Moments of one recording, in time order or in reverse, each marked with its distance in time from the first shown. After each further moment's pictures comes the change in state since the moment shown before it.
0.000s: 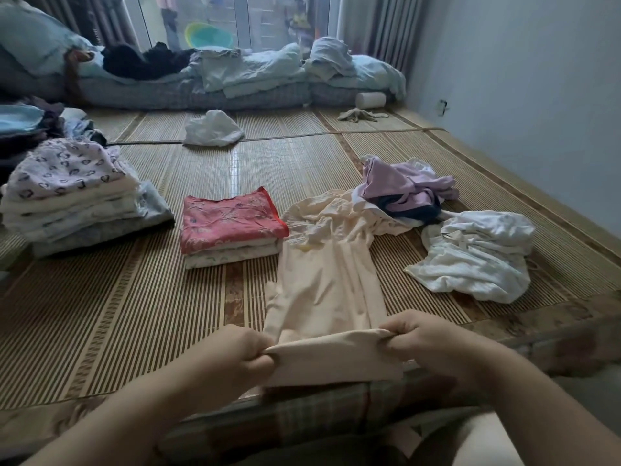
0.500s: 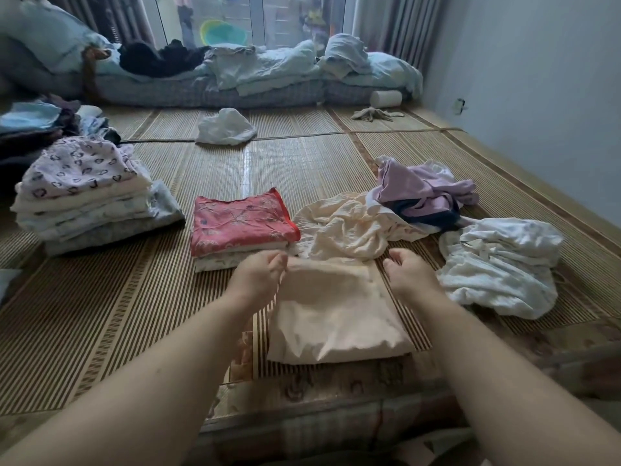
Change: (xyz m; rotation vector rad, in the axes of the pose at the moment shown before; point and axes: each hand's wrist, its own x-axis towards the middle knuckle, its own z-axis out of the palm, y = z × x) left_hand 0.096 -0.008 -0.036 -0.296 0.554 -0.261; right_hand 0.097 -0.016 -0.038 -0.072 0.774 0.170
